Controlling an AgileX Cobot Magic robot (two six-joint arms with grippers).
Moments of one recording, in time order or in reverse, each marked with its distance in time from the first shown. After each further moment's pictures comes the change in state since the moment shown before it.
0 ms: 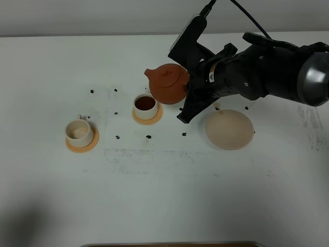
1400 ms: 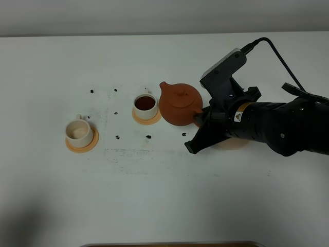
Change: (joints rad) left arm 0.000 0.000 0.000 0.000 0.000 0.002; right arm 0.025 -0.191 0.410 0.319 -0.337 0.002
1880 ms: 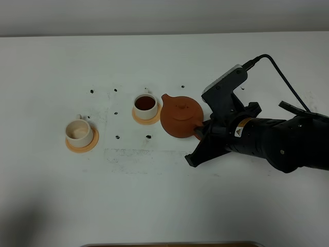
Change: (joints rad) left arm 0.001 0.000 0.000 0.000 0.000 -0.001; right arm 0.033 0.005 0.081 0.055 -0.073 0.000
